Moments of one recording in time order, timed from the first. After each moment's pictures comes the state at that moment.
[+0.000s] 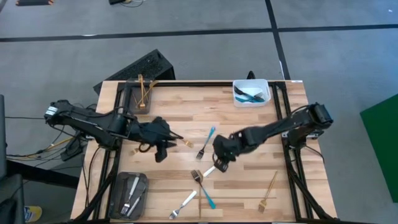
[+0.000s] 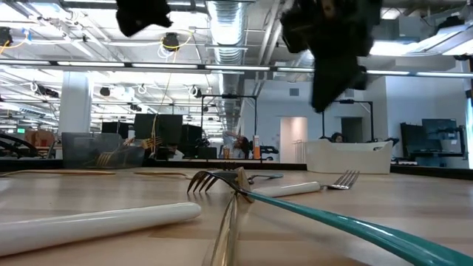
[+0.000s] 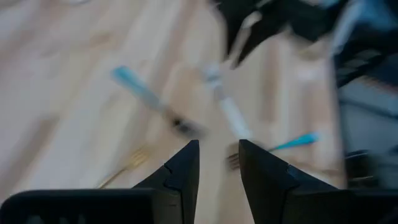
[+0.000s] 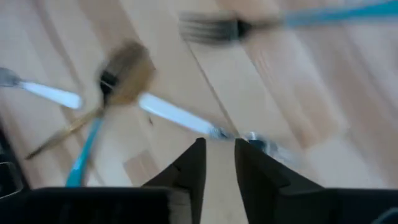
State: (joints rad) left arm -0.22 1.18 1.05 -0.59 -0.17 -0.48; right arm 0.25 1.66 1.20 -0.68 0.05 0.82
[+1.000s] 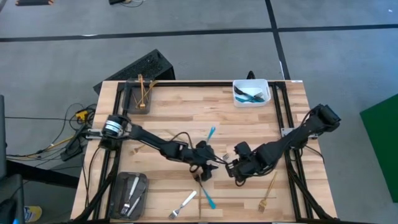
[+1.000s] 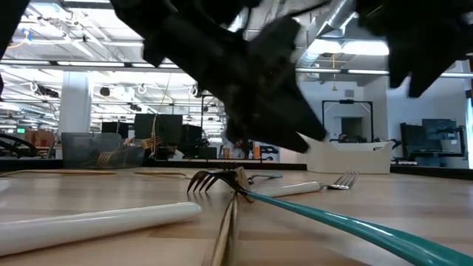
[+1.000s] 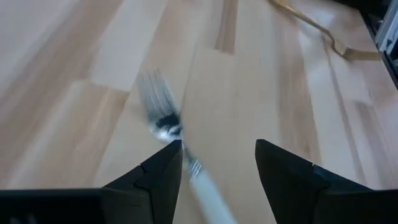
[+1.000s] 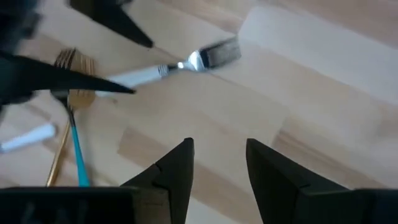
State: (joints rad) left arm -0.22 2.04 1.19 0.22 -0.13 -0.43; right arm 0.53 1.57 1.20 -0.97 0.25 1.66
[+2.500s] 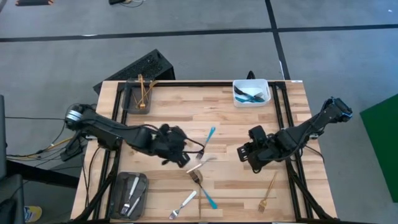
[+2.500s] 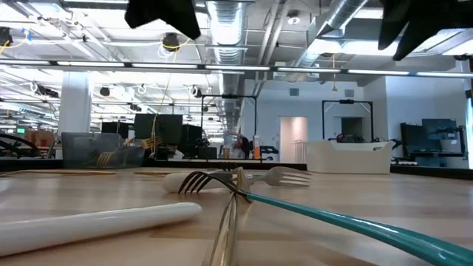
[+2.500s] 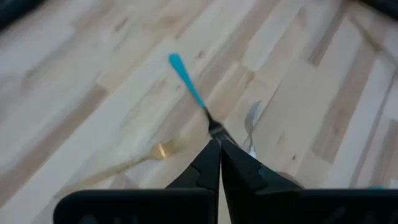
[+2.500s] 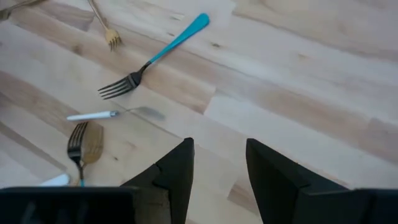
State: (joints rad) left arm -0.33 1.55 1.38 -0.86 -0.49 -0.84; right arm 0.50 1.34 1.20 -1.18 0.50 1.60
